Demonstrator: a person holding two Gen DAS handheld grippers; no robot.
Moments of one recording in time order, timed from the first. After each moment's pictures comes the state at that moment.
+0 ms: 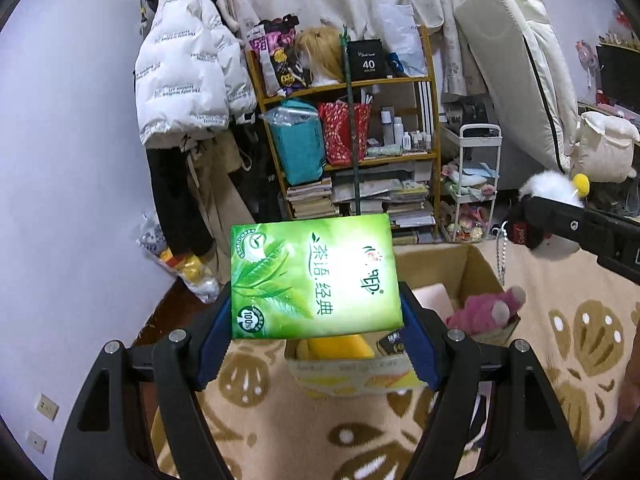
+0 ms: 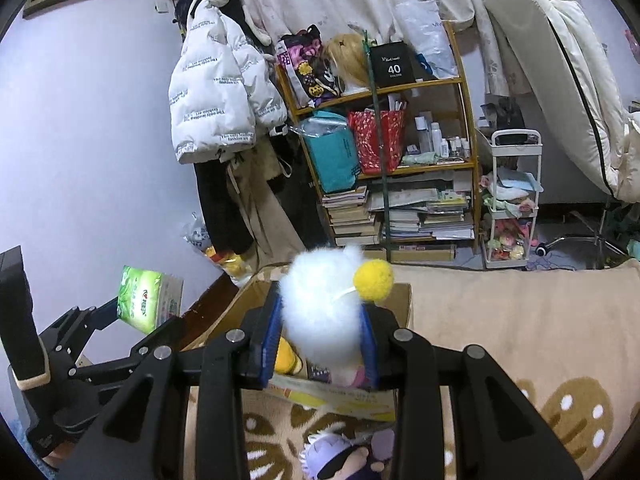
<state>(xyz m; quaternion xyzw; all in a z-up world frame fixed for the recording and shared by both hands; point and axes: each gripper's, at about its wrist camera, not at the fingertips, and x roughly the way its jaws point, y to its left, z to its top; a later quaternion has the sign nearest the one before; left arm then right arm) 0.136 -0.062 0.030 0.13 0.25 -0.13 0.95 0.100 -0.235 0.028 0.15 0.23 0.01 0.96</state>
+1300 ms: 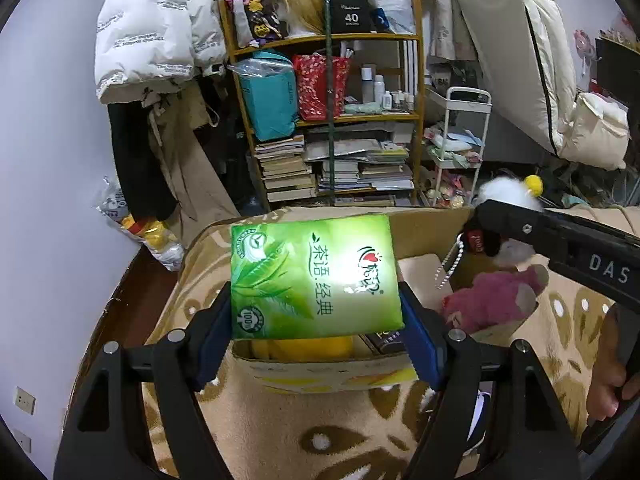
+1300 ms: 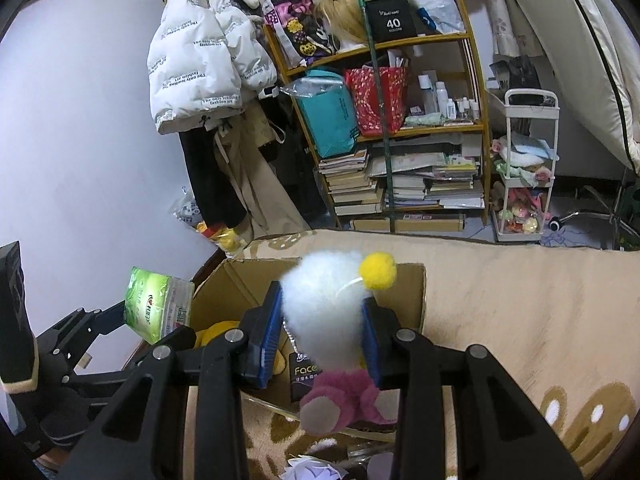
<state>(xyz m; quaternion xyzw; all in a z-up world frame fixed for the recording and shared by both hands) 0.189 -0.076 -0.027 0.12 0.33 -0.18 0.92 0.163 -0.248 -0.029 0.17 0.30 0.02 0.94</state>
